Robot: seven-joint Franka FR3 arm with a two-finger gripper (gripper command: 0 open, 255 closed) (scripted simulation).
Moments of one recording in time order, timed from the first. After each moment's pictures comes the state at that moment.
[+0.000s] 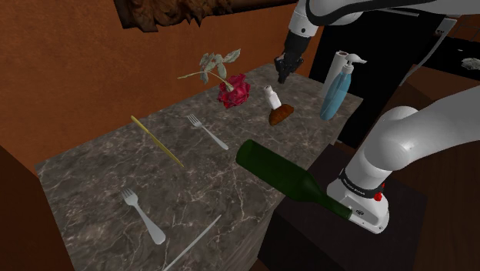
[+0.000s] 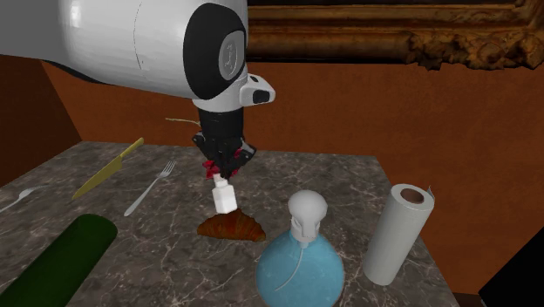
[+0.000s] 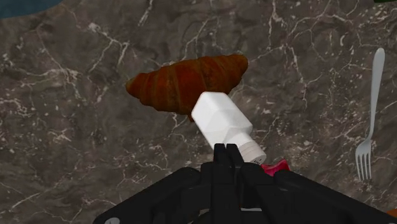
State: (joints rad) arm 0.00 -0.63 -0.07 -2.49 0.08 1.99 0.16
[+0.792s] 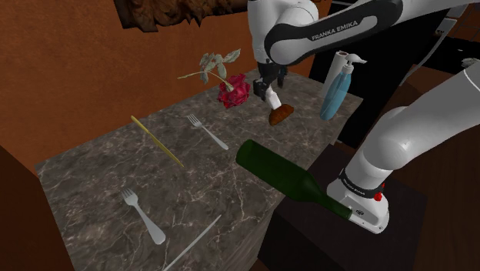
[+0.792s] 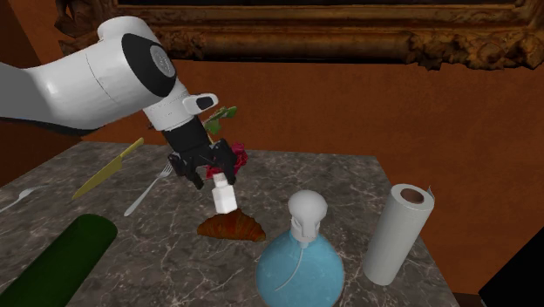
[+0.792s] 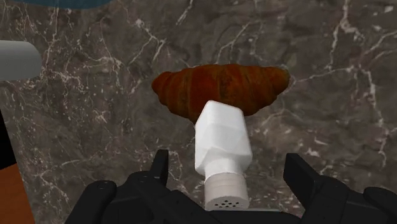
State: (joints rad) arm -0.03 -0.39 0.26 -2.40 -0.27 1.91 0.43
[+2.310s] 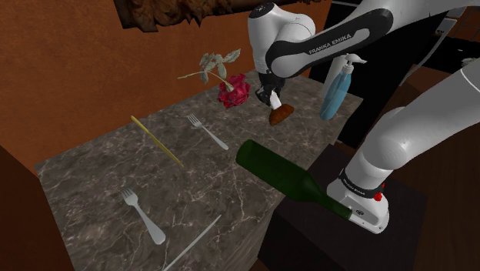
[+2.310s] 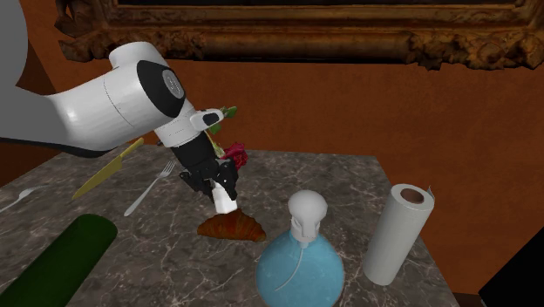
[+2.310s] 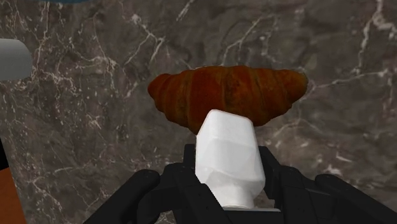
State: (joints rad) arm -0.04 -0.36 0.26 -2.46 -0.31 1.99 0.45
